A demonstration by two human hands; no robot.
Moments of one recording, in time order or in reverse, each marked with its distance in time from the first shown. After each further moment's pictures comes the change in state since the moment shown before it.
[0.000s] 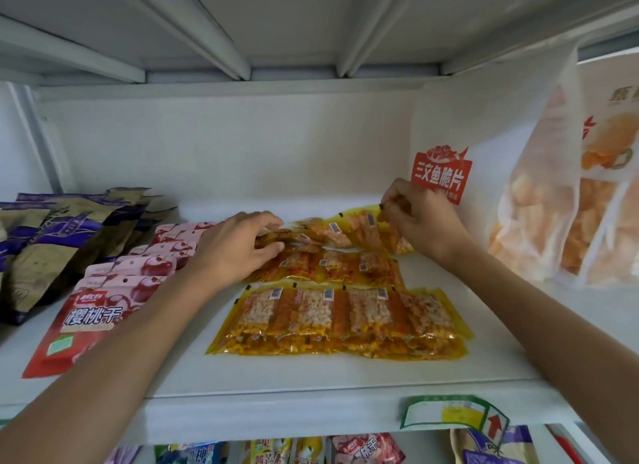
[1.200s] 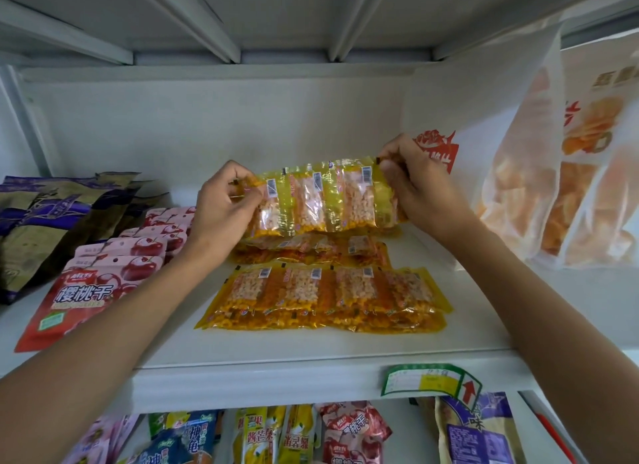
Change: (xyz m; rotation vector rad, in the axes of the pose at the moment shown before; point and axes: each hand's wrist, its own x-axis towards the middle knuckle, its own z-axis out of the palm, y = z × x) left_hand -0.002 0.033 -0.011 -0.799 0.363 -0.180; right_hand -0.002 -0.010 -0.023 0.070 0.075 -0.127
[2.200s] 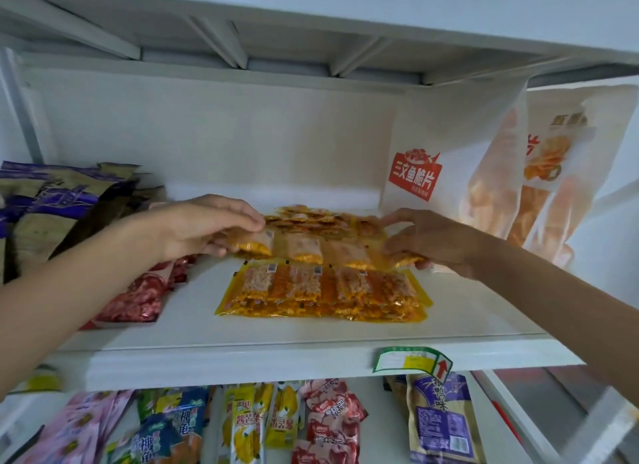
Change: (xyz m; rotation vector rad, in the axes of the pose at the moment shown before) left_hand -0.006 0.047 -0.069 -0.042 -0.631 -0.637; right_hand -0.032 -0.054 -0.045 0.305 -0.564 0.876
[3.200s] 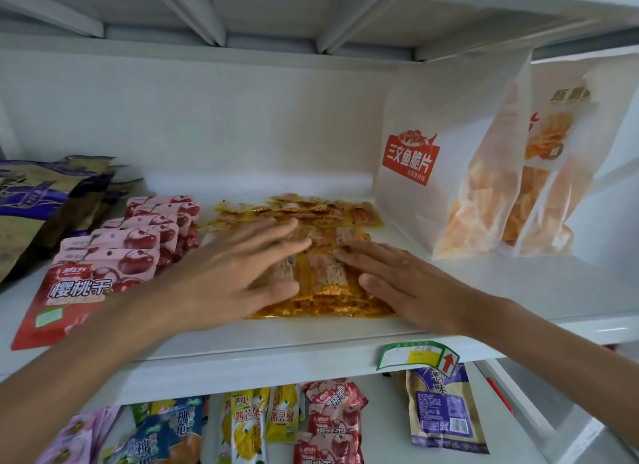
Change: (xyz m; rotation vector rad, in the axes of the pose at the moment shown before) left_hand -0.031 -0.033 0.052 1.212 -0.074 0.498; right_hand -0.026 0.048 0.052 -0.781 -0.078 -0.504
